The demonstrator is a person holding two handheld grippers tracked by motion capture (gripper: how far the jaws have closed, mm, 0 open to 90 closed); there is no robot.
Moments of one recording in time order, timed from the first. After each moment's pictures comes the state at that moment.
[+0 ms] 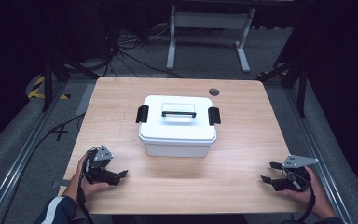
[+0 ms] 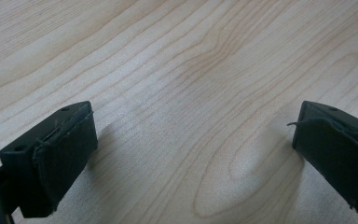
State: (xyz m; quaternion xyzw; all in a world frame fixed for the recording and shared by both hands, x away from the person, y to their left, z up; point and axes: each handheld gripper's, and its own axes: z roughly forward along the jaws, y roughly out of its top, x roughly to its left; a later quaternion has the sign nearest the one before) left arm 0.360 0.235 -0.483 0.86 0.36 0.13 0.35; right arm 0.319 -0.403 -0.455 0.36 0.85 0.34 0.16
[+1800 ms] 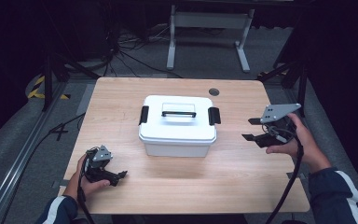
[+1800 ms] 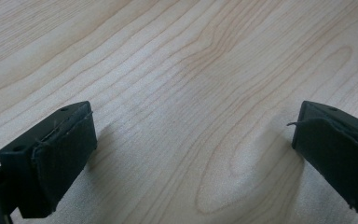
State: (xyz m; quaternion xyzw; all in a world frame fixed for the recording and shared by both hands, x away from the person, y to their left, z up) left arm 0.361 0.237 -0.483 0.86 0.35 0.13 0.35; right arm 0.386 -0.298 -0.295 0.20 0.90 0.31 0.21
